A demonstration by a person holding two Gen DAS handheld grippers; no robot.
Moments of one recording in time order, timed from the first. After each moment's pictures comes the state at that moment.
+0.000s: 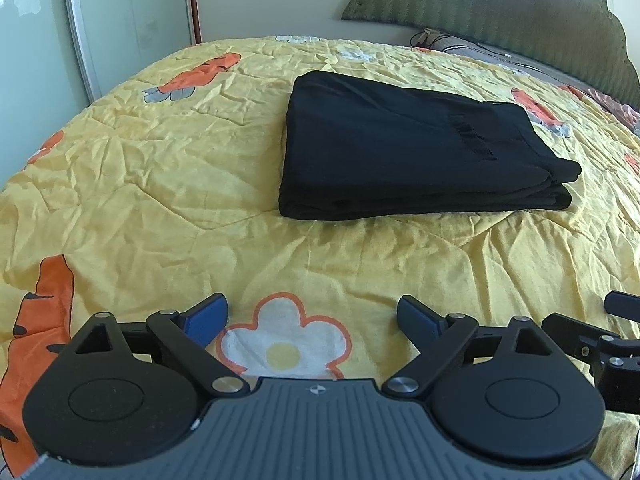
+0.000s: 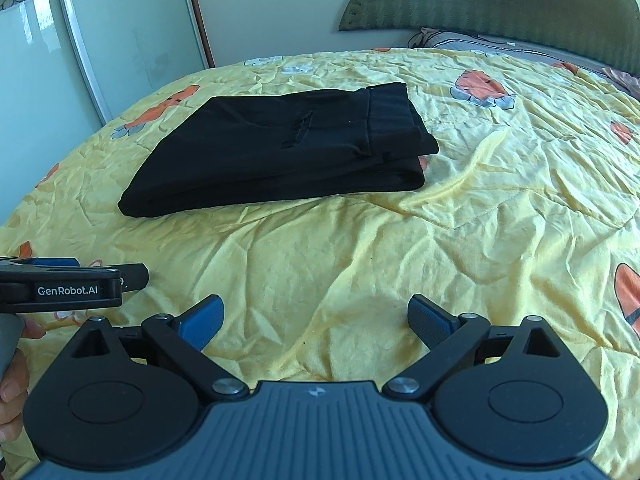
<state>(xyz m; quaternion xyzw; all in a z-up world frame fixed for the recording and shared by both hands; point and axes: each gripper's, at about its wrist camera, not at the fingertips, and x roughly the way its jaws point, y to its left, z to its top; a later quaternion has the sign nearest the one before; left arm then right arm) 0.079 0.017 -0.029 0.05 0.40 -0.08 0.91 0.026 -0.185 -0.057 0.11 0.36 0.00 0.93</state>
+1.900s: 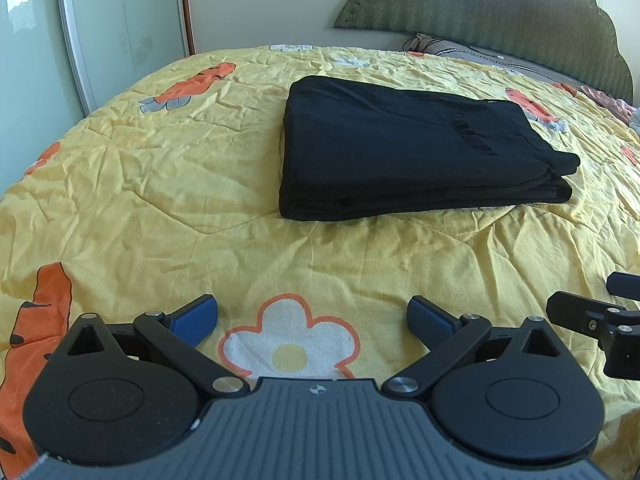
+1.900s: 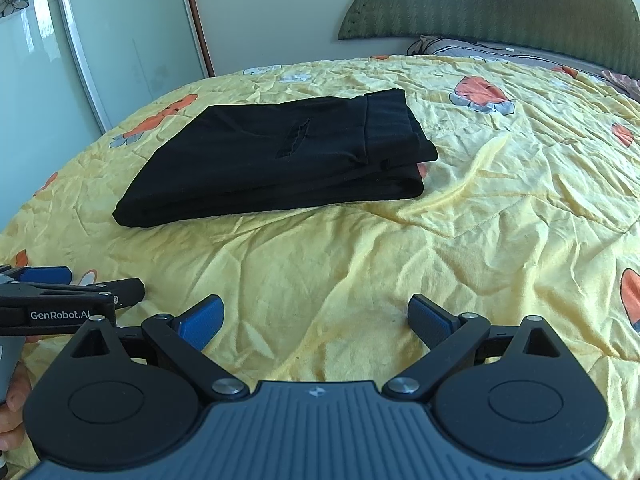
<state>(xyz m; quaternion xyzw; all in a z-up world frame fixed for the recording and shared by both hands) 0.077 0.018 -0.035 0.07 0.38 -0.09 0.92 0.030 -0.187 -0.061 0.11 0.34 0.00 0.93</state>
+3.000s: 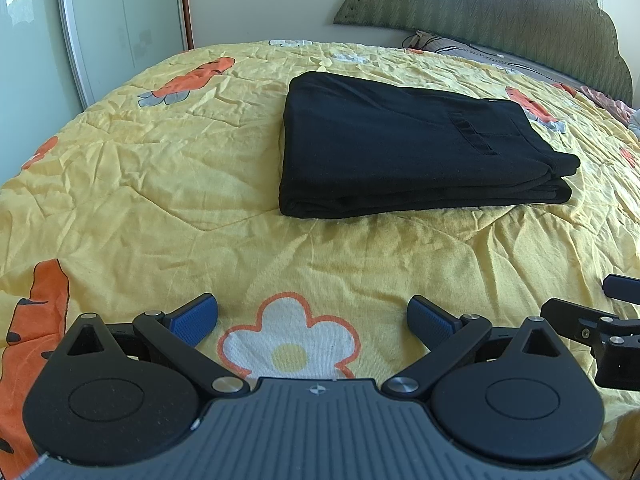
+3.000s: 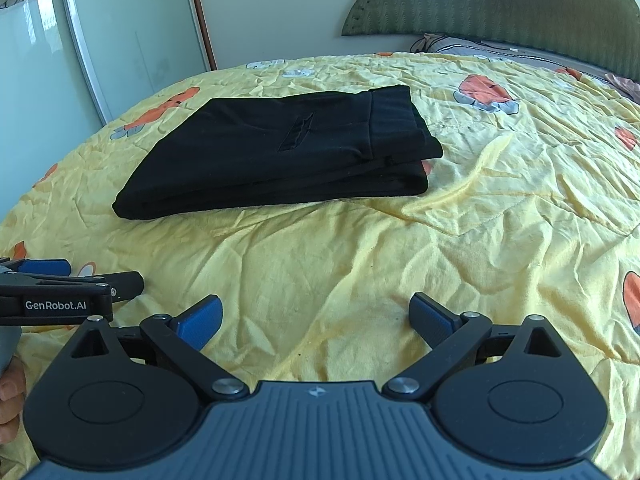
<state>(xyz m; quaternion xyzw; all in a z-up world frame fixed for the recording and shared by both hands) 0.079 0.017 -0.036 0.06 0.38 -0.09 0.92 0.031 -0.184 -0.064 0.11 0.35 0.00 0.93</state>
